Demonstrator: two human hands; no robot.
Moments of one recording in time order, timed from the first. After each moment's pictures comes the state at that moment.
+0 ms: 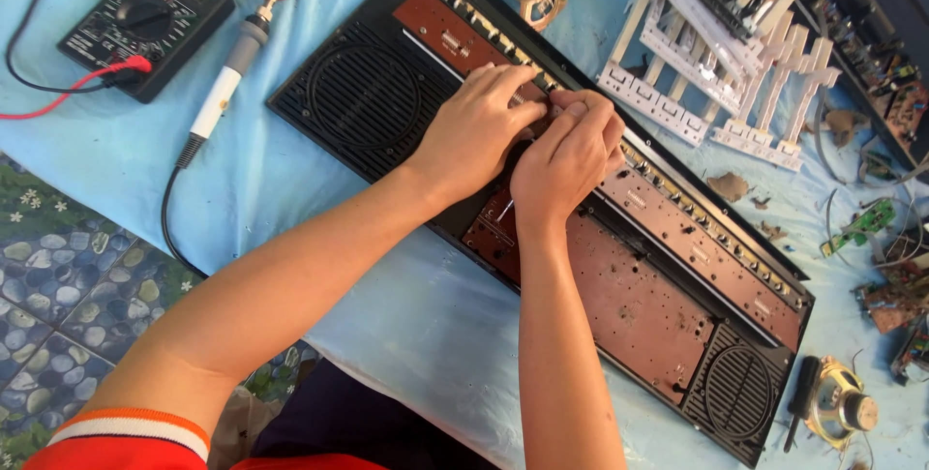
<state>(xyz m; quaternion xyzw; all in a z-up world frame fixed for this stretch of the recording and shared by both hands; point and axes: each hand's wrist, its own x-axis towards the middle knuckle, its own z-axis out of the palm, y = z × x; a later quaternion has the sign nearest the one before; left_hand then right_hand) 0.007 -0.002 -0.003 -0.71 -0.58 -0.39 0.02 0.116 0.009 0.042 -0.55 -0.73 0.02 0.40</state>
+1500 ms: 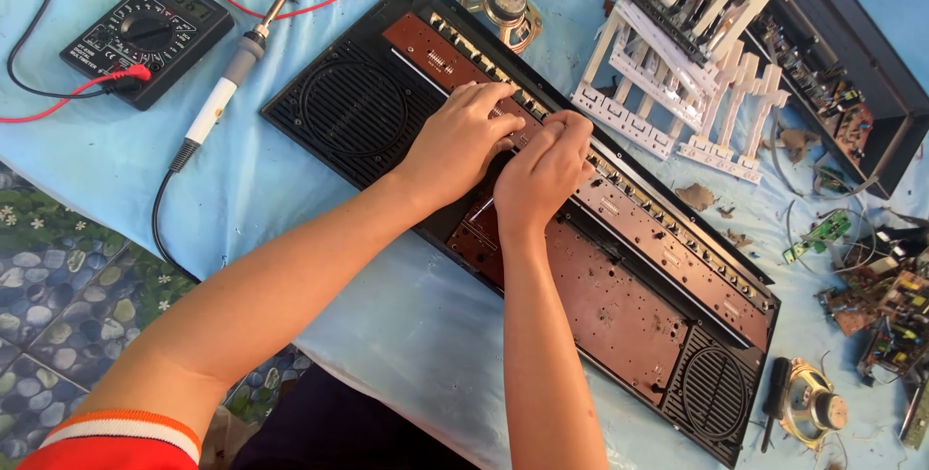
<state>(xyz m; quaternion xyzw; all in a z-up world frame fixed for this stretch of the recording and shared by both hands) 0.009 0.000 -0.012 -0.71 -0.59 -0.38 0.00 0.125 0.012 0.026 -0.53 -0.71 0.06 0.46</state>
